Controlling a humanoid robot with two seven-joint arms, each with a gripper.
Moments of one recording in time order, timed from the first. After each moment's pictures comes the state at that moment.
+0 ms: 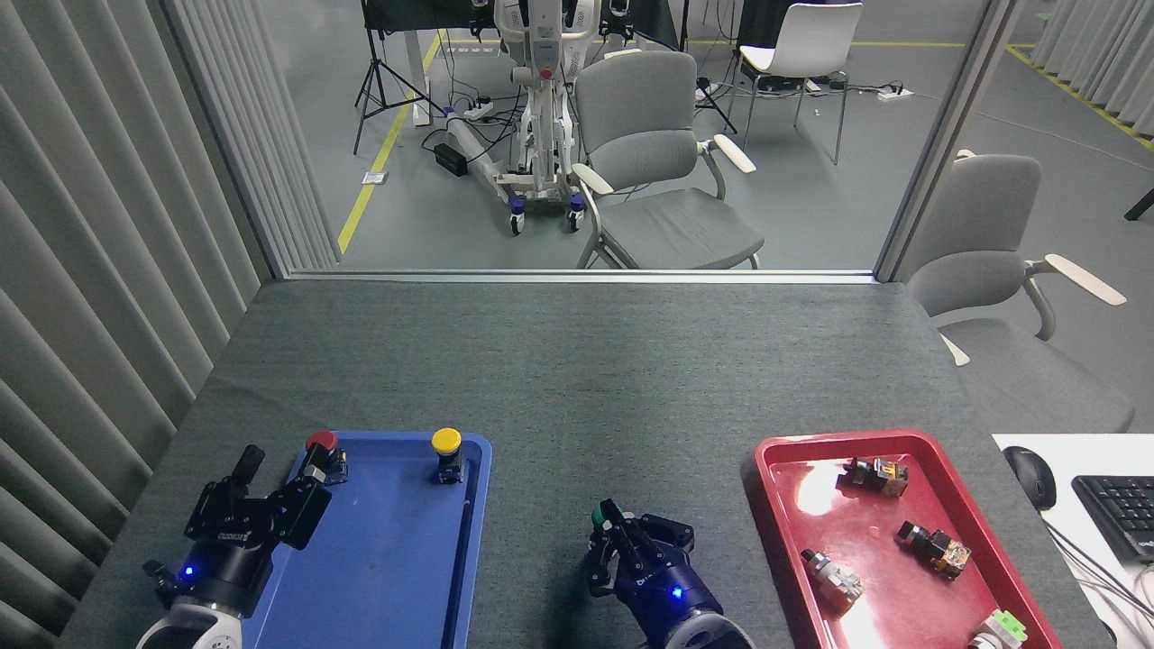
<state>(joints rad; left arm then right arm) -0.13 0.40 -0.15 -1.27 -0.81 -0.29 0.35 -0.15 0.06 0.41 -1.27 1.53 -0.04 0.05</state>
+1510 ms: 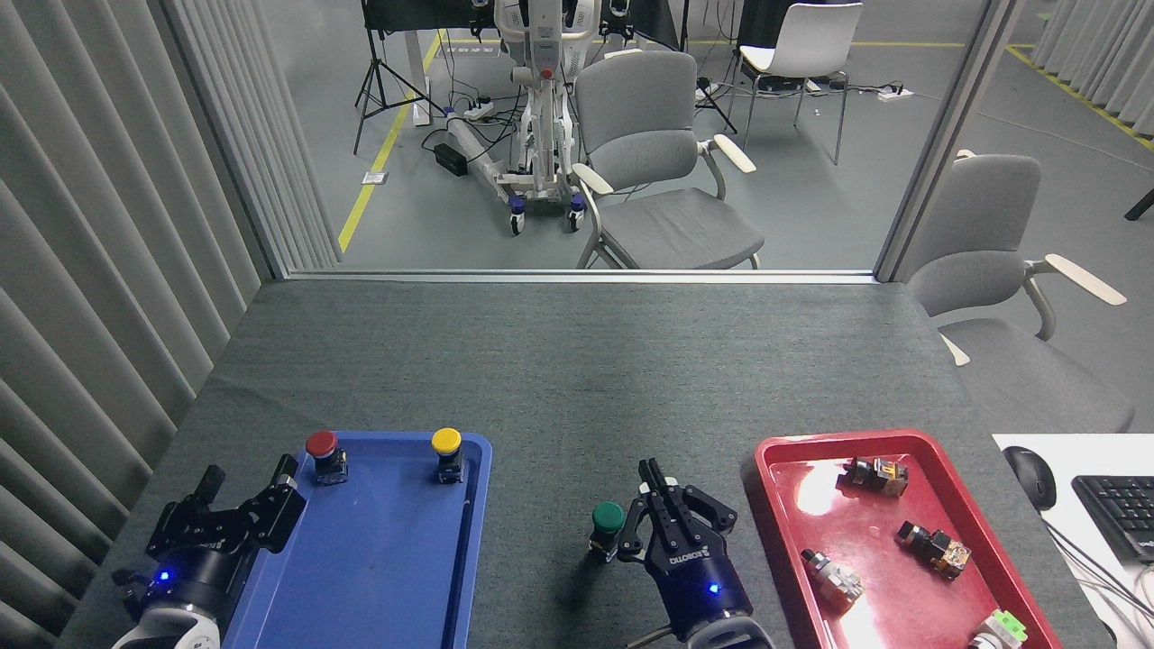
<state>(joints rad) -0.09 0.31 0.04 -1.33 -0.96 -0.19 0.13 -0.09 0.05 0.36 -1.38 1.47 0.11 -0.16</state>
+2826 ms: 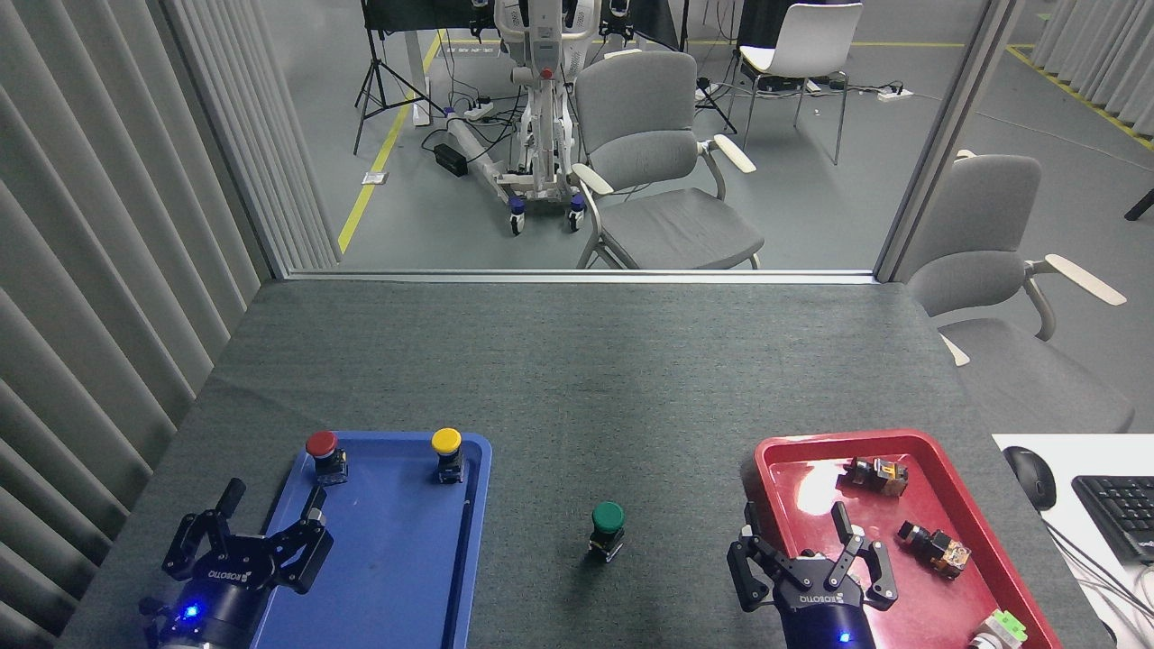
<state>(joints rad) -0.02 0.24 0.09 -1.38 -1.28 -0.27 0.27 0.09 -0.05 0.16 -1.56 1.43 0.16 -0.16</state>
